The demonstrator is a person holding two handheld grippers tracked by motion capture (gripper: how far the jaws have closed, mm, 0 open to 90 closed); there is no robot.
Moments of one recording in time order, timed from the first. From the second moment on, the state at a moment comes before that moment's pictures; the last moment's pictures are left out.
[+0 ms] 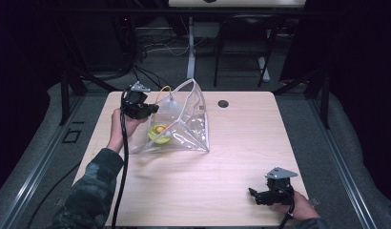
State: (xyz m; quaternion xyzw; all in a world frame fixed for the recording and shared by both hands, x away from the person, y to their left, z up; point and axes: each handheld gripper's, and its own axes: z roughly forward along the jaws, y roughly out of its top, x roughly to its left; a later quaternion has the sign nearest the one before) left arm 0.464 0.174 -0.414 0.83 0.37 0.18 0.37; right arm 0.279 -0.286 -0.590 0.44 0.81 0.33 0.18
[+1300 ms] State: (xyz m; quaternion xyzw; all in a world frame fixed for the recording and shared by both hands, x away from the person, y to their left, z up) left arm 0.464 0.183 -0.422 0.82 0.41 0.16 0.38; right arm 0.279 -0.286 -0.590 0.44 0.81 0.33 0.18
